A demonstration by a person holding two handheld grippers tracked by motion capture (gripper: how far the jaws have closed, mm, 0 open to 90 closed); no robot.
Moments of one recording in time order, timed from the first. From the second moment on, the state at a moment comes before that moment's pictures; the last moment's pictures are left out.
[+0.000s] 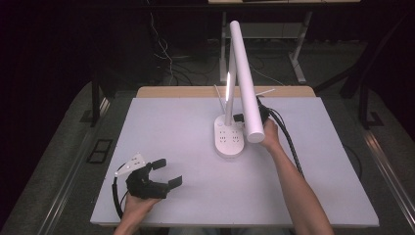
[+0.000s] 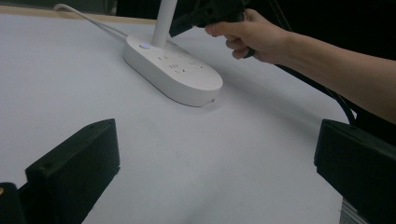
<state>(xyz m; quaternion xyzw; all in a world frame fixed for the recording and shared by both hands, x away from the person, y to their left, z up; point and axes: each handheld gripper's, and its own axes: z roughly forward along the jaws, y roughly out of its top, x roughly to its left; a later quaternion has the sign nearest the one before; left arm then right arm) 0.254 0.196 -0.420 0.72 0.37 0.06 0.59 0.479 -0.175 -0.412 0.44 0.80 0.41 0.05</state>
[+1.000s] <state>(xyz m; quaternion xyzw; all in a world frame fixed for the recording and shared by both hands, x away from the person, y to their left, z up) 0.253 0.193 -0.420 0.71 0.37 0.06 0.59 0.418 -0.233 -0.351 0.43 0.79 0.44 0.08</state>
